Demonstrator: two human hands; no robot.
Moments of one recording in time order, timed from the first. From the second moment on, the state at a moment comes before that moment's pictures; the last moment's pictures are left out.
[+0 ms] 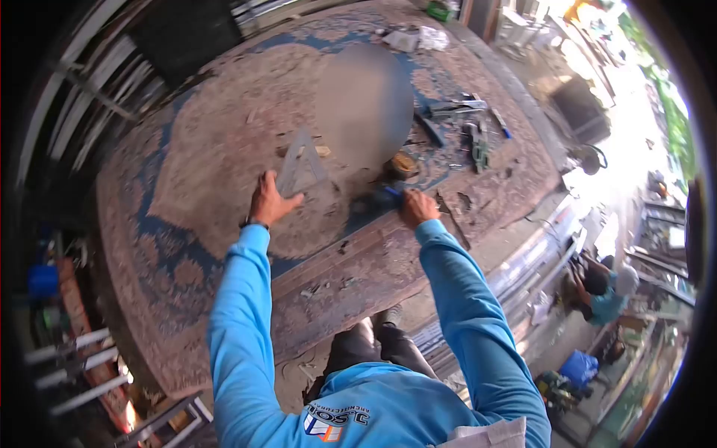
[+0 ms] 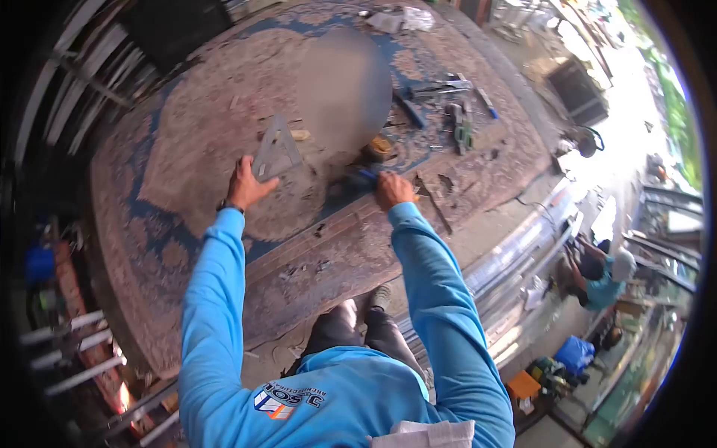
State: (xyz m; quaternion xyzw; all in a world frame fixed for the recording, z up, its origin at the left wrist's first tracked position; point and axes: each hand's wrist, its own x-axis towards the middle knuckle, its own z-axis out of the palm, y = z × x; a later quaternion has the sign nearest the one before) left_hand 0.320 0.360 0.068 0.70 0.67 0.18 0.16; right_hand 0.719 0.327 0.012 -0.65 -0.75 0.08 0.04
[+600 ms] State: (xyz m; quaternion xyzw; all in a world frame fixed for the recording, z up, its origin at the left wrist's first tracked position) left_hand 0.376 0.513 0.018 0.70 0.67 0.08 0.24; right_hand 0.836 0.485 0.064 -0.74 -0.64 0.13 0.17
